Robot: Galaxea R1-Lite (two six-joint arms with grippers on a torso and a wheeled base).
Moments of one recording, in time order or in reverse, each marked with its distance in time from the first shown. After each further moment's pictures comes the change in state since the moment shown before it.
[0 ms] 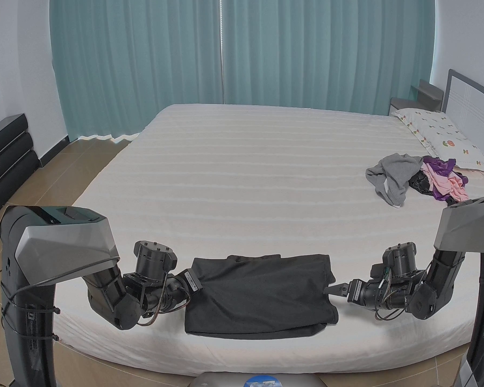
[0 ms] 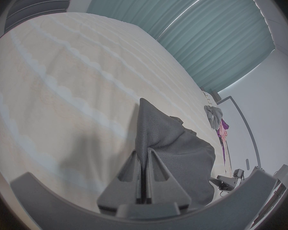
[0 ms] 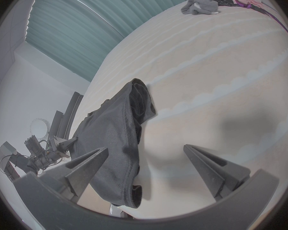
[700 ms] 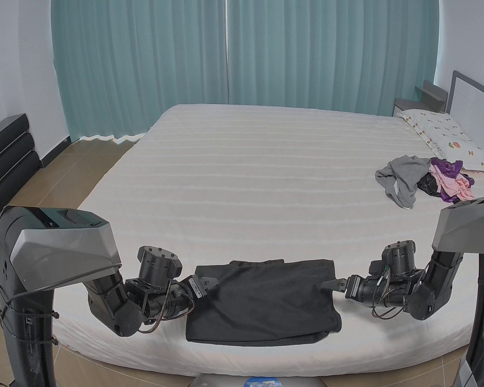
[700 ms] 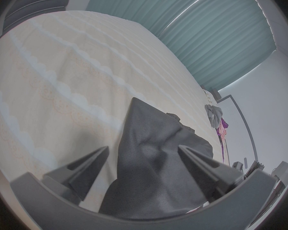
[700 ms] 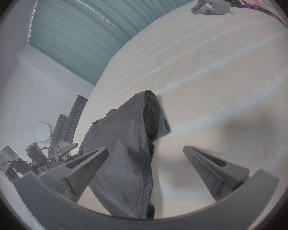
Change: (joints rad) left arm -0.053 -0.025 0.046 0.000 -0.001 -0.029; right arm 0.010 0.007 -0.007 -0.061 -0.002 0.033
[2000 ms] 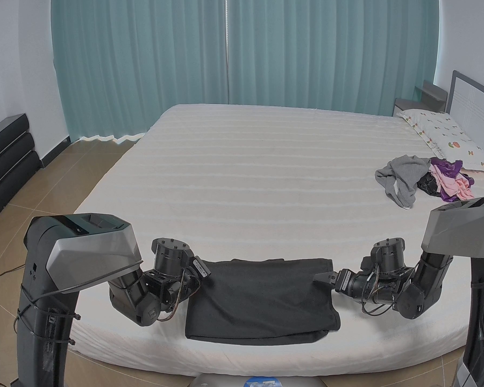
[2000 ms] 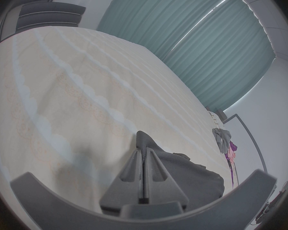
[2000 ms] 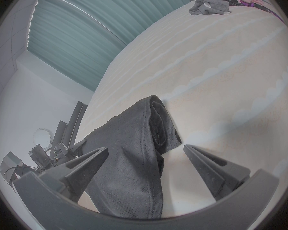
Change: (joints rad) left arm 0.019 0.148 -0.211 -0.063 0.219 -0.023; right arm 0.046 0.042 -0.080 -0.012 -0.066 0.084
